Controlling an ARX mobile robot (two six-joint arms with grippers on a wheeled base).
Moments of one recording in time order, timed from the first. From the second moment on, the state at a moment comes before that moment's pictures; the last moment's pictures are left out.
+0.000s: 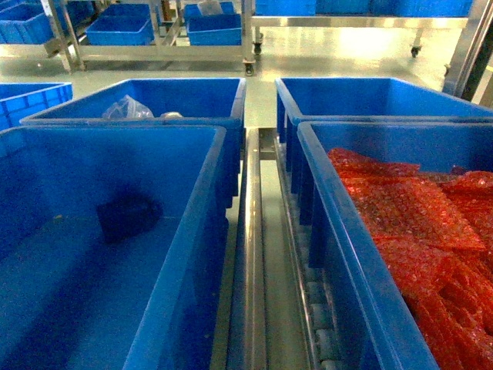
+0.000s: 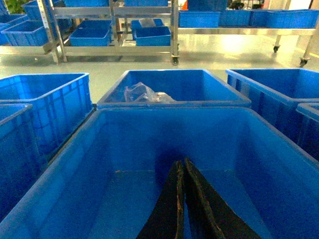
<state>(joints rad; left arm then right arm) -0.11 0.58 0.07 0.50 -0.12 -0.02 0.00 0.00 0.01 -0.01 0.00 0.00</state>
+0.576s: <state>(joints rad) 0.00 0.36 0.01 0.36 0.00 -0.01 0.00 0.00 0.01 -0.01 0.00 0.00</state>
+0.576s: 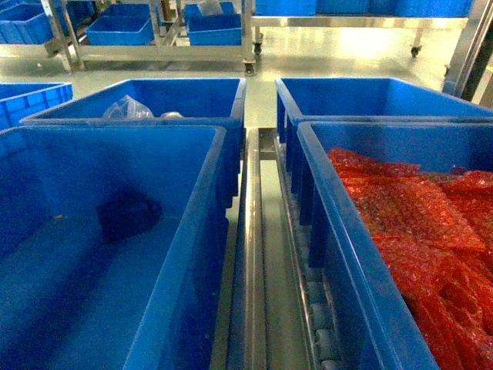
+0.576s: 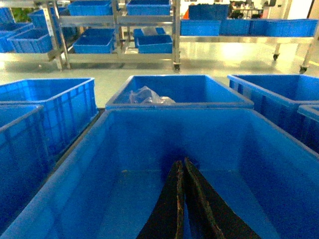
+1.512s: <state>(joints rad) 0.00 0.01 0.01 0.00 0.00 -0.01 0.00 0.00 0.01 0.00 0.00 0.00</state>
